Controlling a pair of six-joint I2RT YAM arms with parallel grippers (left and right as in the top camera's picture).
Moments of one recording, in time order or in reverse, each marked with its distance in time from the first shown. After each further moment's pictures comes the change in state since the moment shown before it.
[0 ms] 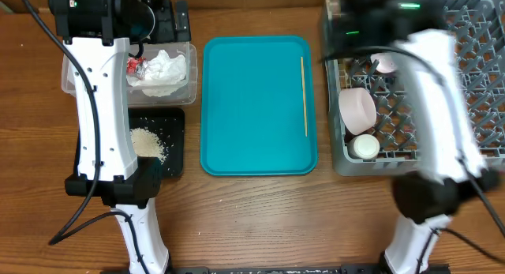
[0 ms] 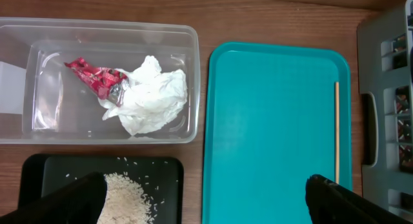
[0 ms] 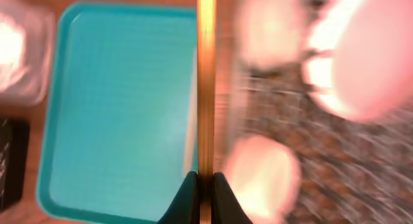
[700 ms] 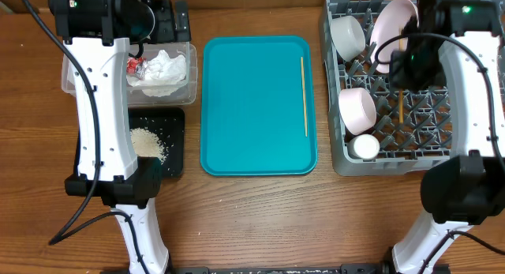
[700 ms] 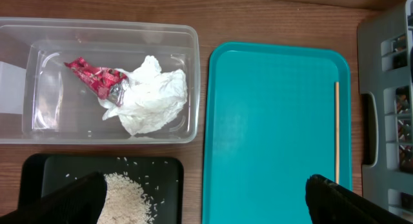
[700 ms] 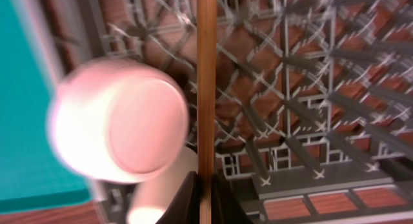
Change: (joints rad) left arm 0.000 0.000 0.000 0.000 0.000 0.000; right arm -0.275 -0.011 -0.485 0.067 0.019 -0.090
